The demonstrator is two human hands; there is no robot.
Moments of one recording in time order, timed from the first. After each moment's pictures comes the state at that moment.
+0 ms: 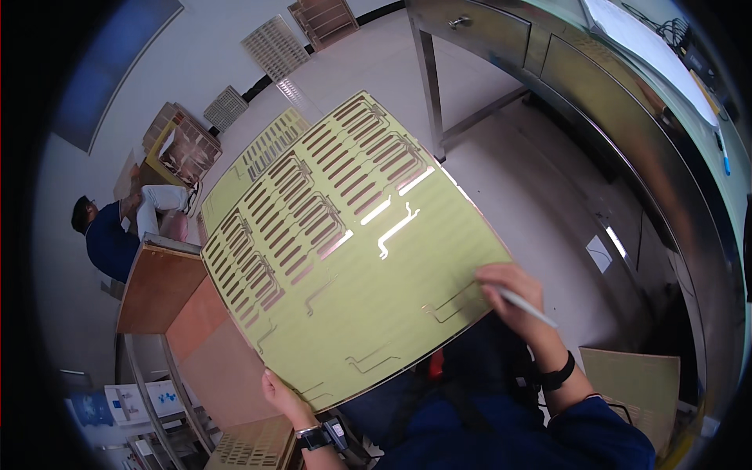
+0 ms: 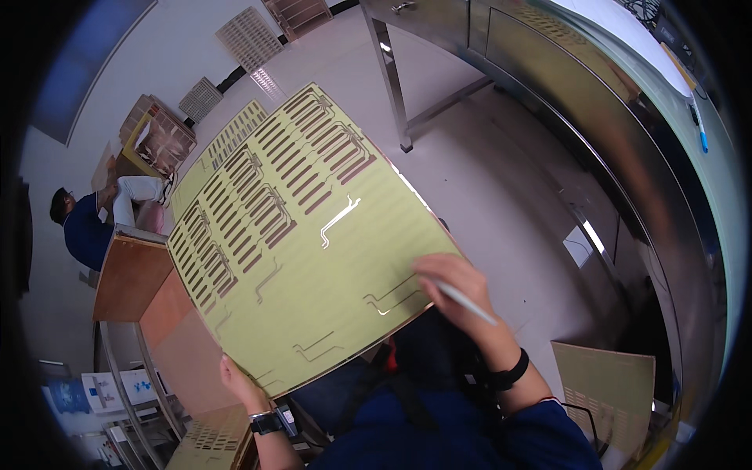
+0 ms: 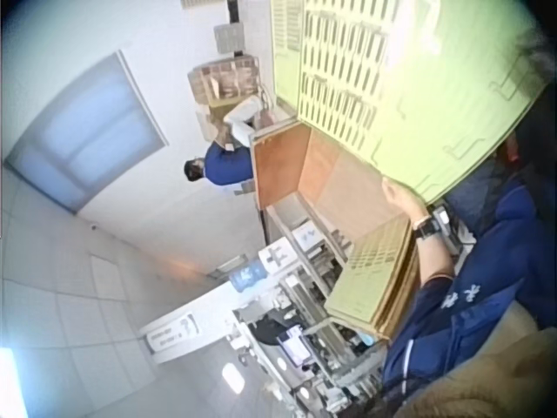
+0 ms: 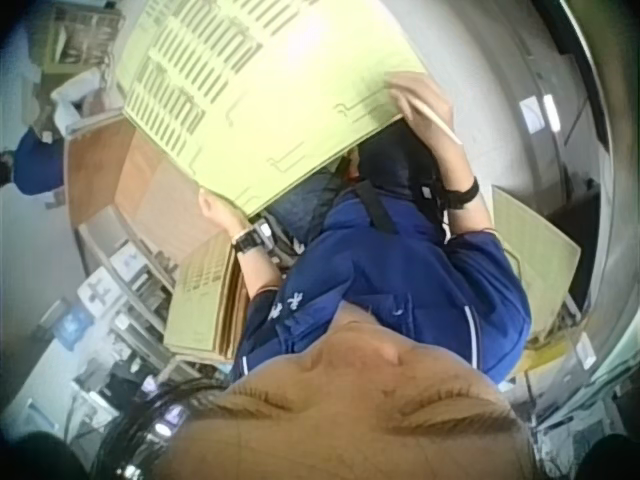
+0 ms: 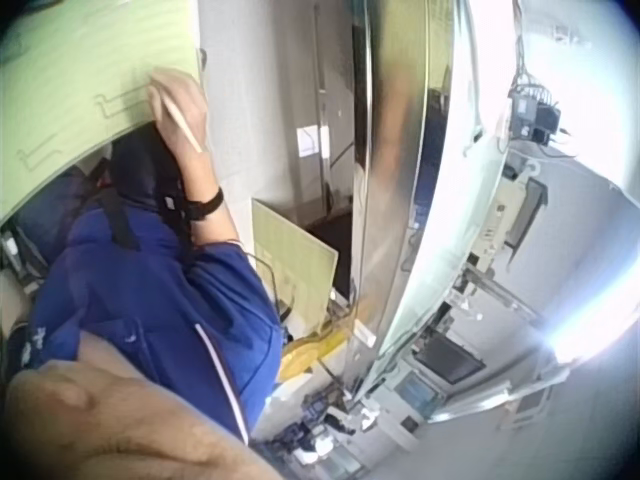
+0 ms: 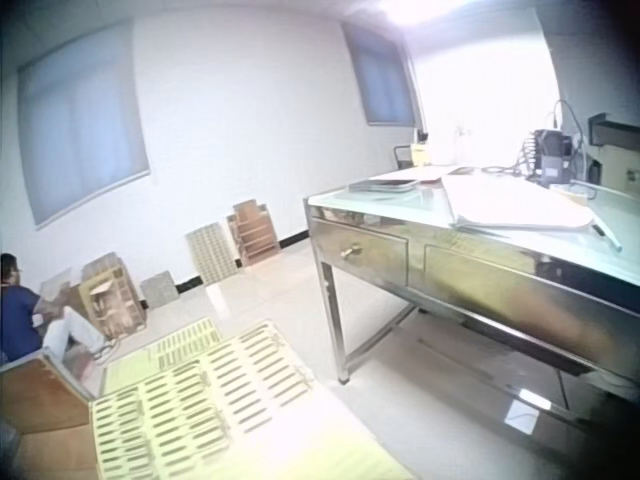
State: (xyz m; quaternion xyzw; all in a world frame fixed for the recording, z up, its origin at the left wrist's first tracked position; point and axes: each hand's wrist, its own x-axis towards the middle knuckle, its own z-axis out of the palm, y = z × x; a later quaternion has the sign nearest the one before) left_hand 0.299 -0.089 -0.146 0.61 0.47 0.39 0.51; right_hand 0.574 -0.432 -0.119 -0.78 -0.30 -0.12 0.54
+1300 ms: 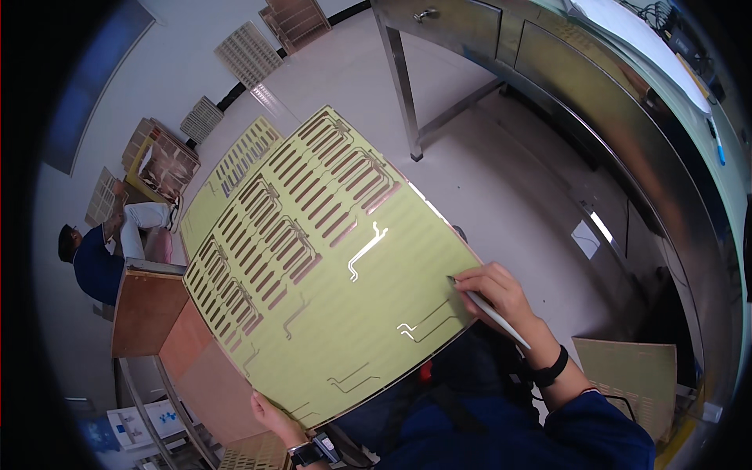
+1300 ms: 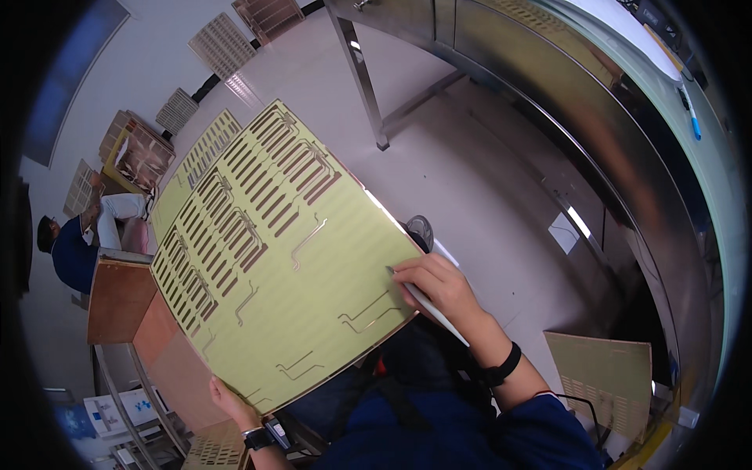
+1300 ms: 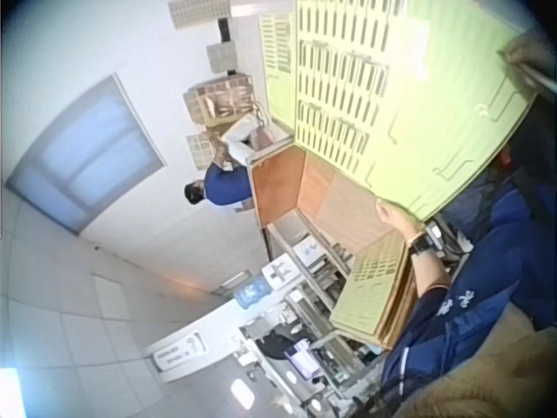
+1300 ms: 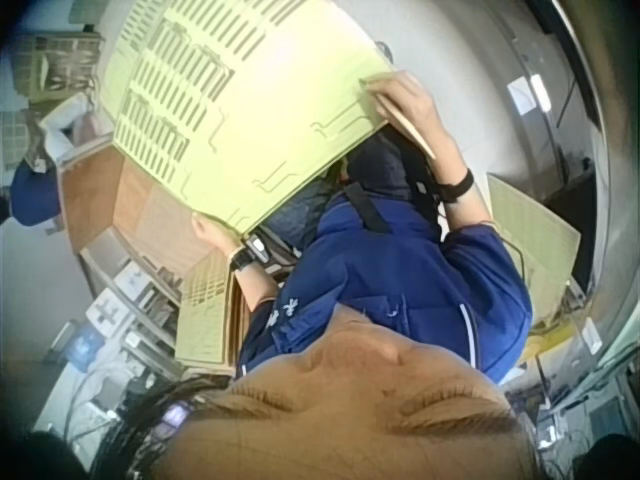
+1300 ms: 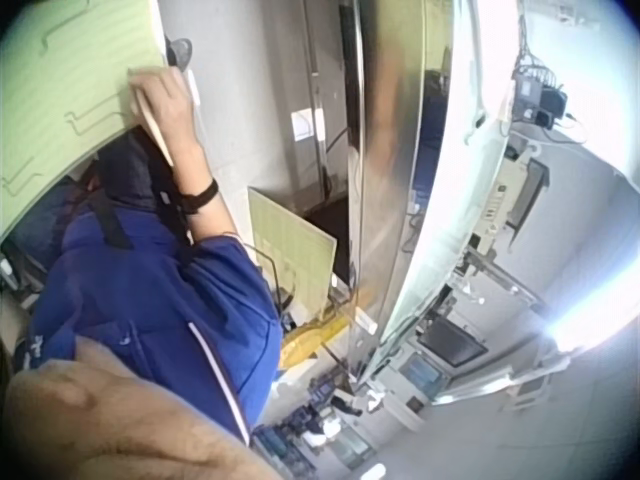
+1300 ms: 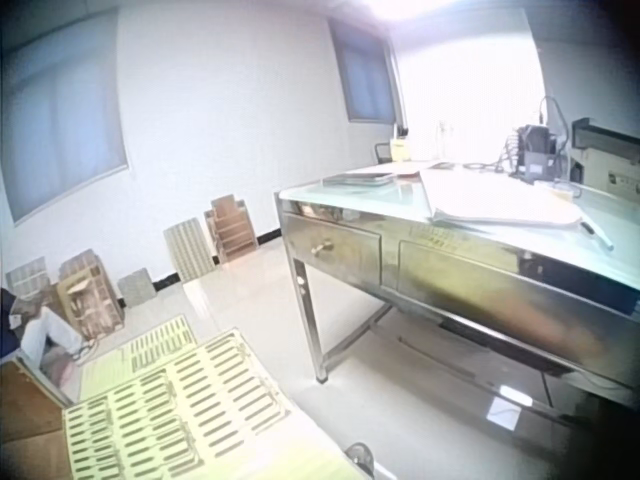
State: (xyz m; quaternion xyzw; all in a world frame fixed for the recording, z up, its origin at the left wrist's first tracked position) left_hand 0.294 -0.088 -0.142 0.61 0.49 0.38 0.49; right_hand 0.601 -0.446 -0.117 -0.78 -0.38 -0.09 0.48
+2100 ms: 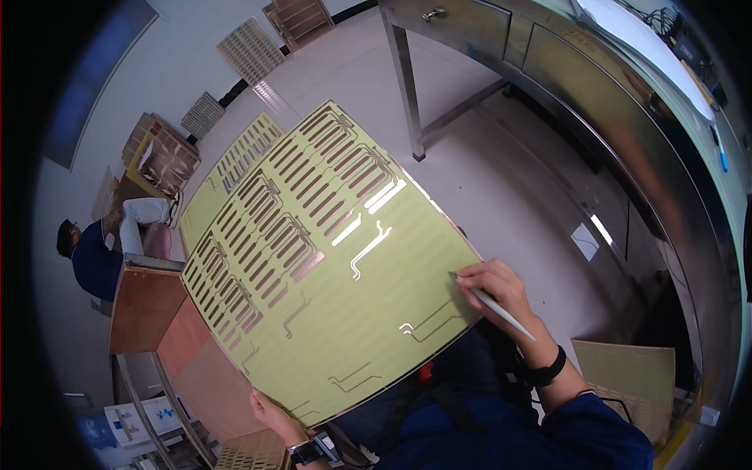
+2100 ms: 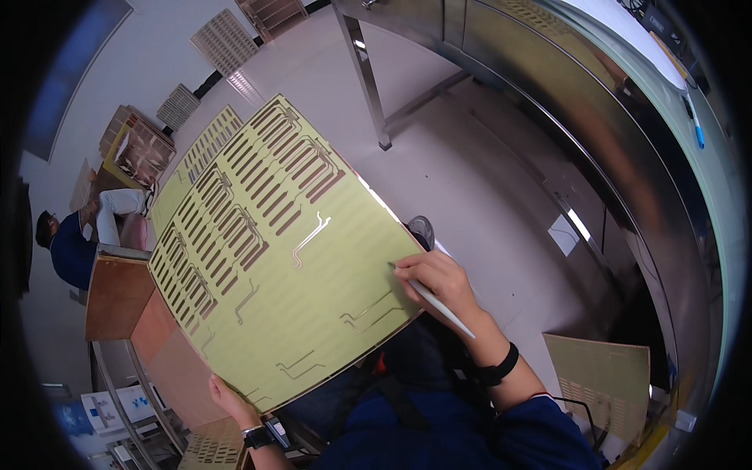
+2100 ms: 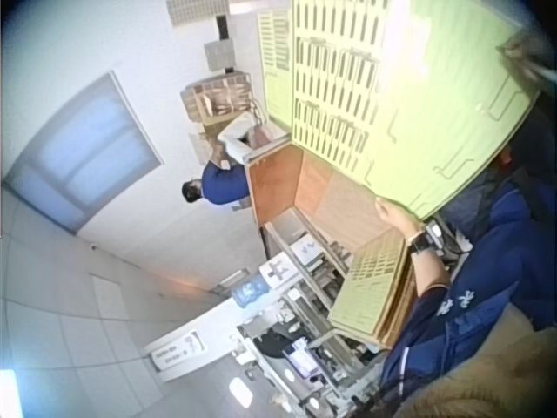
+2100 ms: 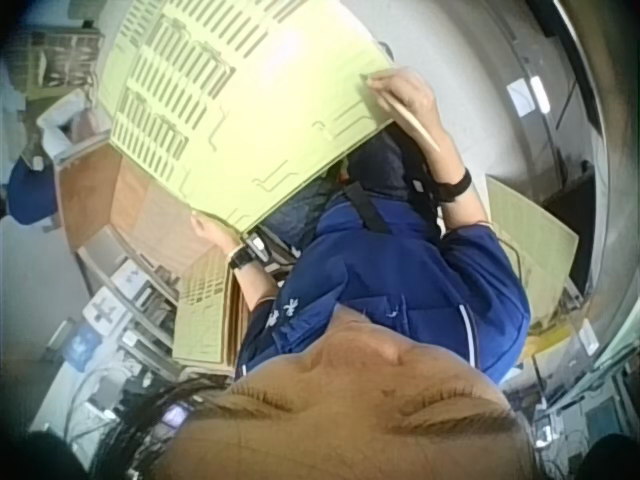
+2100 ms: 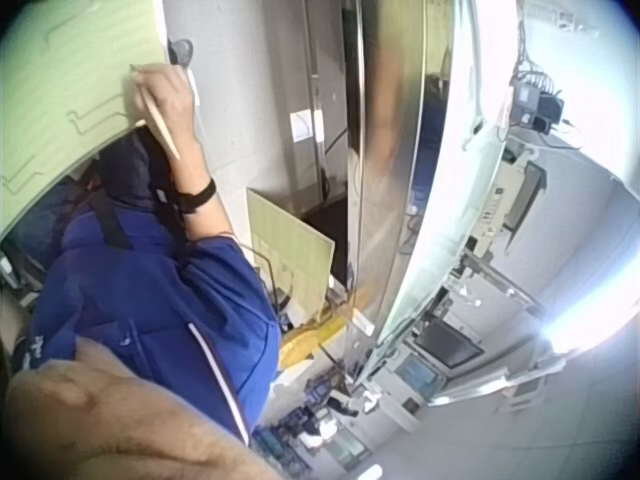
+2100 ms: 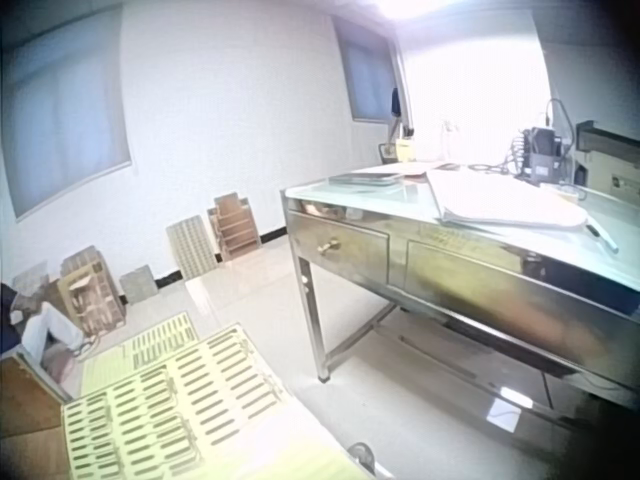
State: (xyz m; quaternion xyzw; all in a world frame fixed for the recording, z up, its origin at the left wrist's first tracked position) left_hand 0.294 -0.088 -0.148 0.62 0.49 0.38 0.48; right_hand 0.604 -0.442 -0.126 -0.79 -0.36 -0.10 0.49
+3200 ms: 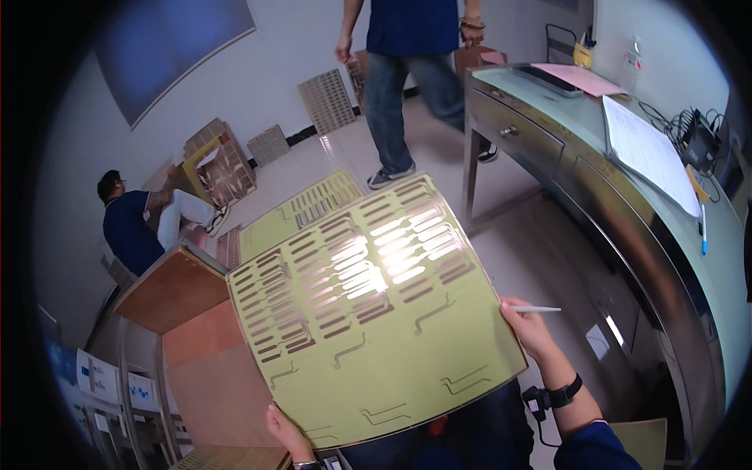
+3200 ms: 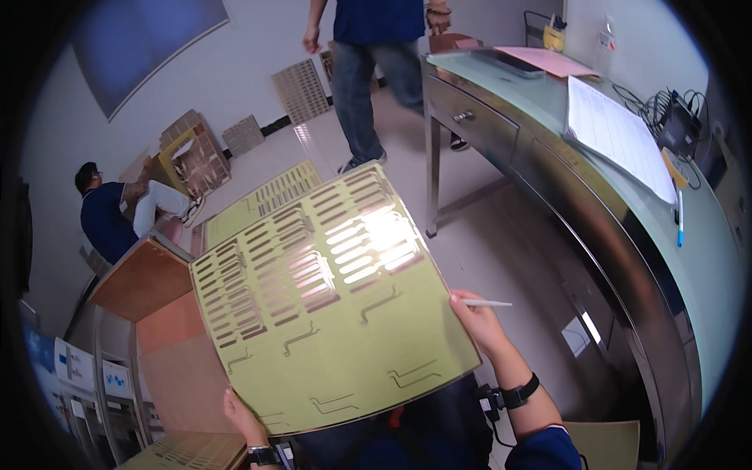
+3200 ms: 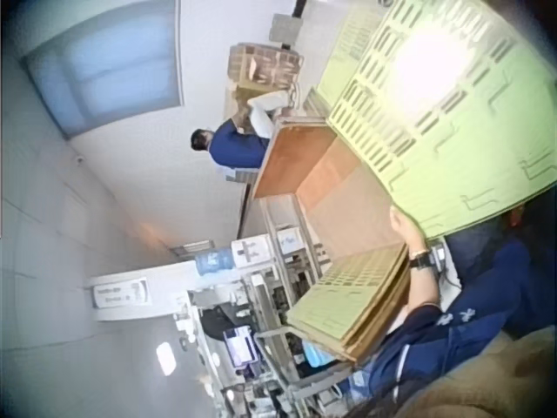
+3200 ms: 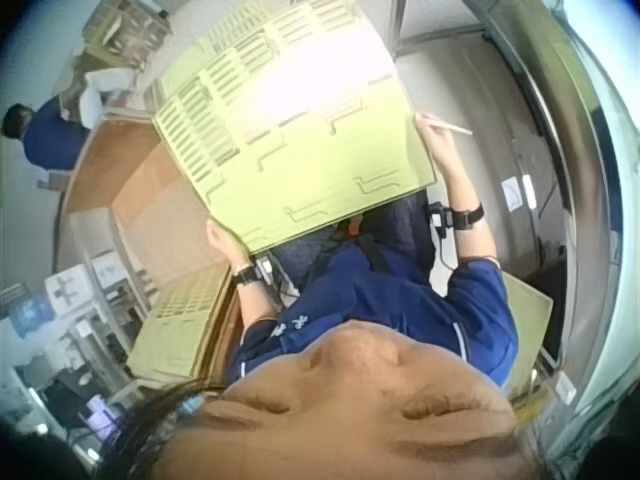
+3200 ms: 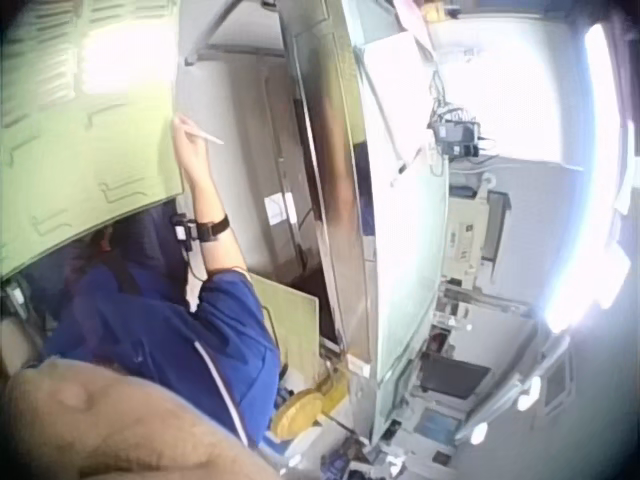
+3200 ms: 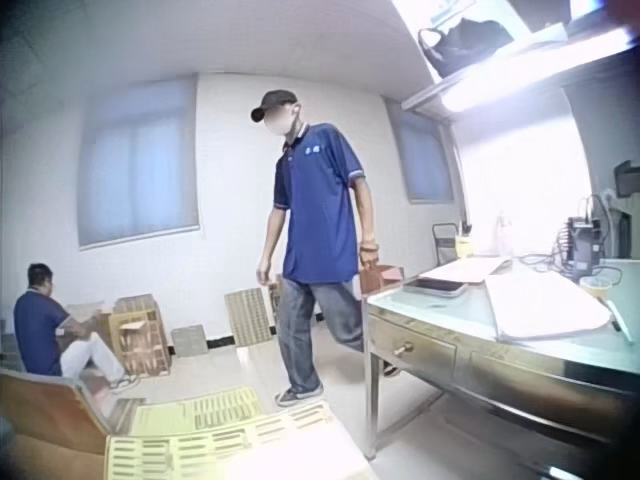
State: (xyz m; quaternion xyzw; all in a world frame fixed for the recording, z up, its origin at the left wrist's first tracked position) left_hand 0.299 -0.081 -0.174 0.59 0.44 0.45 0.50; right_hand 0.654 -0.413 -0.141 -0.67 -0.14 0.21 0.70
